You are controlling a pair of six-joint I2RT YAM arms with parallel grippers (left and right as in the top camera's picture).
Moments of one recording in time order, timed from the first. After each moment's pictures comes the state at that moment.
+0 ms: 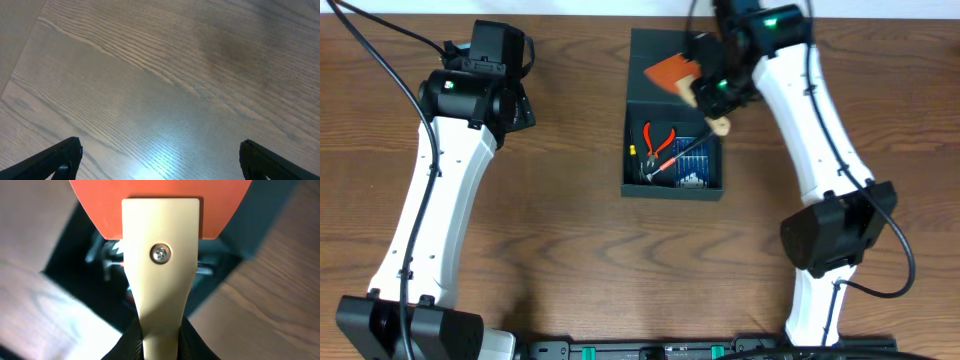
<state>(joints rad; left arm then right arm) -0.16 1.62 1.63 -1.20 -0.48 -0.43 0.33 2.11 2.20 -1.46 -0.16 -0.23</state>
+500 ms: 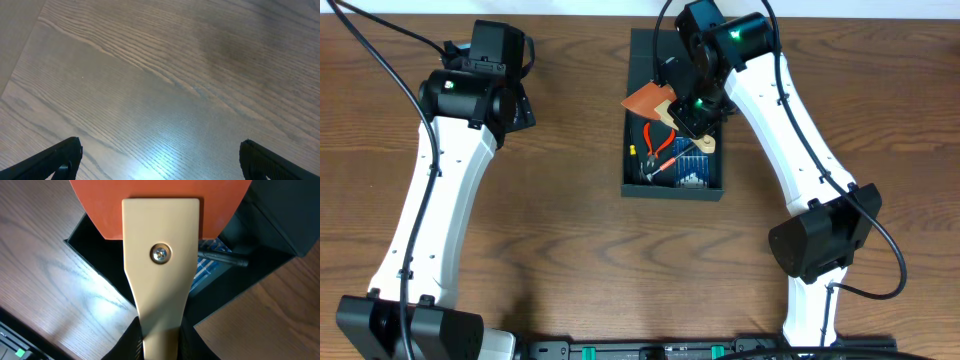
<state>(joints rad) -0.16 1.62 1.63 -1.20 -0.48 -0.43 0.42 2.11 2.20 -1.55 -0.14 -0.27</state>
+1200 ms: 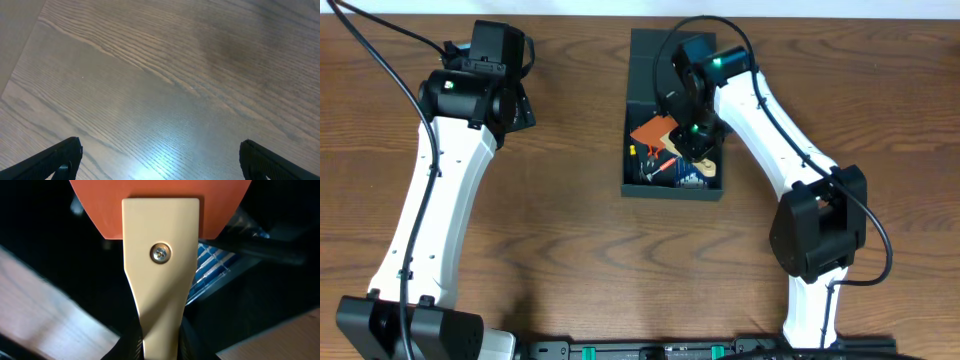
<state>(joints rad) -0.16 1.62 1.63 -1.20 -0.48 -0.43 0.41 2.11 1.85 -1.34 -0.11 -0.28</state>
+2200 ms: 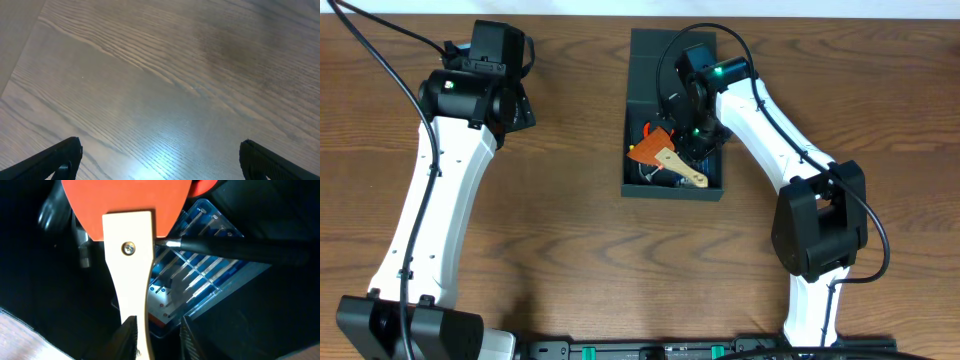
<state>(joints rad) -0.16 1.62 1.63 -1.20 -0.48 -0.43 0.39 2.11 1.78 -1.21 -0.10 -0.28</state>
